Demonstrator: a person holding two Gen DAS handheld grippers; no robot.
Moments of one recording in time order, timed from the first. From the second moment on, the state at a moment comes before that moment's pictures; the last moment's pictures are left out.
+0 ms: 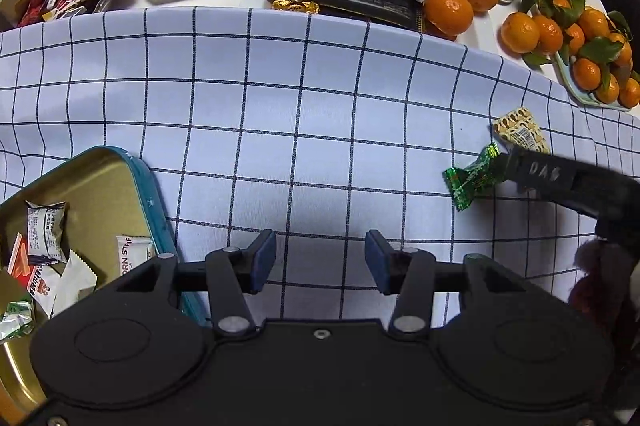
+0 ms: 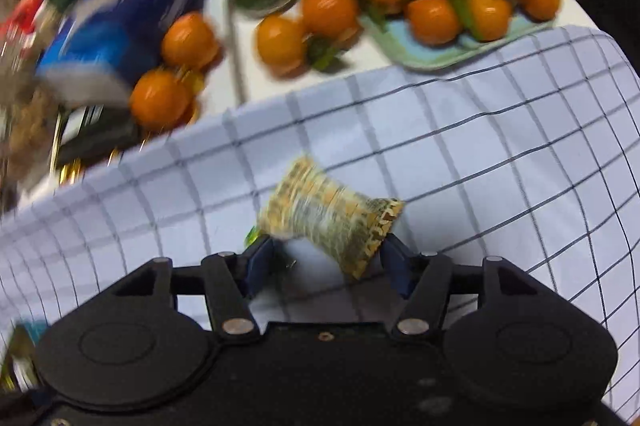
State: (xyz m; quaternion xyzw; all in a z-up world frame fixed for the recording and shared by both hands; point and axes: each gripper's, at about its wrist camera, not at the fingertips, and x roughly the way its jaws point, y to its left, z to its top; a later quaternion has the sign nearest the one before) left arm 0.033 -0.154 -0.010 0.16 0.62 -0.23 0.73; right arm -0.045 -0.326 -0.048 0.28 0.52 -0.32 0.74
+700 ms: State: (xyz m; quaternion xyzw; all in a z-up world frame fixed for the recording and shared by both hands) left arm 0.047 -0.132 -0.010 0.13 0.64 -0.21 0.73; right arm -0.040 -0.310 -0.034 0.35 0.50 -0.29 0.74
